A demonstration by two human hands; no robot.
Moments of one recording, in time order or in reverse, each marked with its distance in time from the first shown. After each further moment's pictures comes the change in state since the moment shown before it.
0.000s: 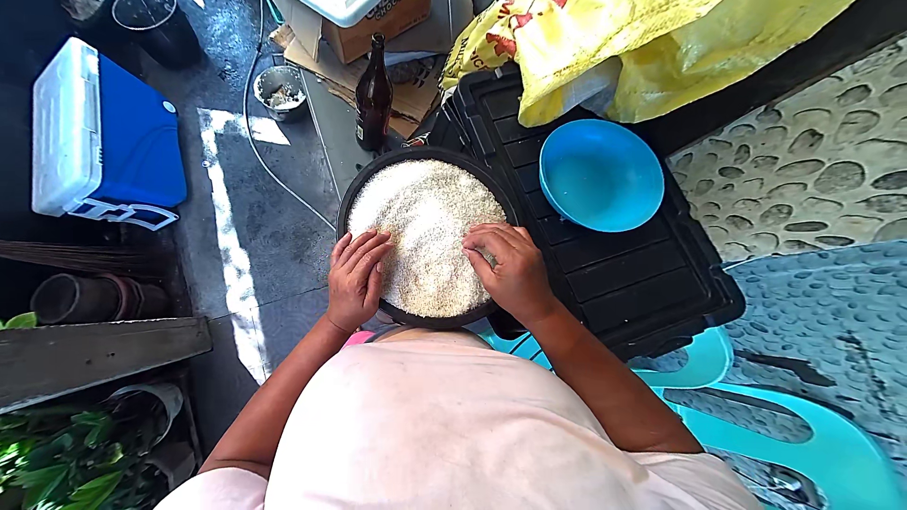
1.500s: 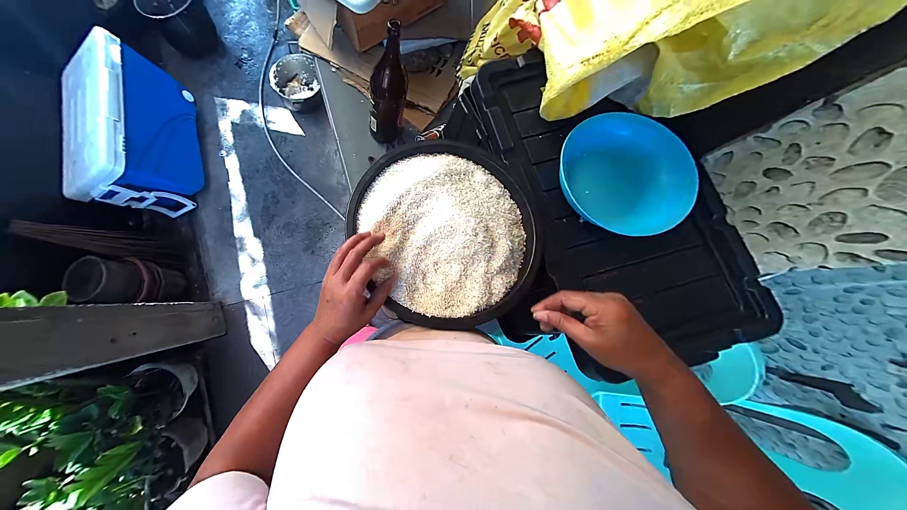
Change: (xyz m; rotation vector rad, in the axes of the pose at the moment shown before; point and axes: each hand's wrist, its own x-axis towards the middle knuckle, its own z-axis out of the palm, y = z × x) left_hand -0.004 0.018 -0.034 0.080 -0.102 -0.007; right_hand -0.074 0.040 -0.089 0.299 -0.479 0.289
